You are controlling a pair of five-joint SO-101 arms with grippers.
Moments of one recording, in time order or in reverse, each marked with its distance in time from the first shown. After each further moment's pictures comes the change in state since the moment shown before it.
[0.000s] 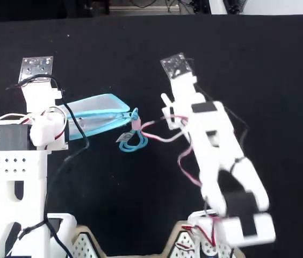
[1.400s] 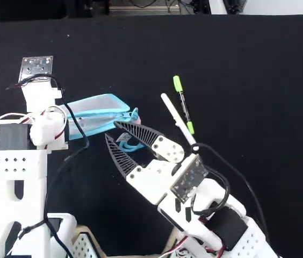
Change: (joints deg) left arm 0.0 0.0 -0.4 0.2 0.0; right arm -38.6 -83.5 31.5 -8.7 -4.9
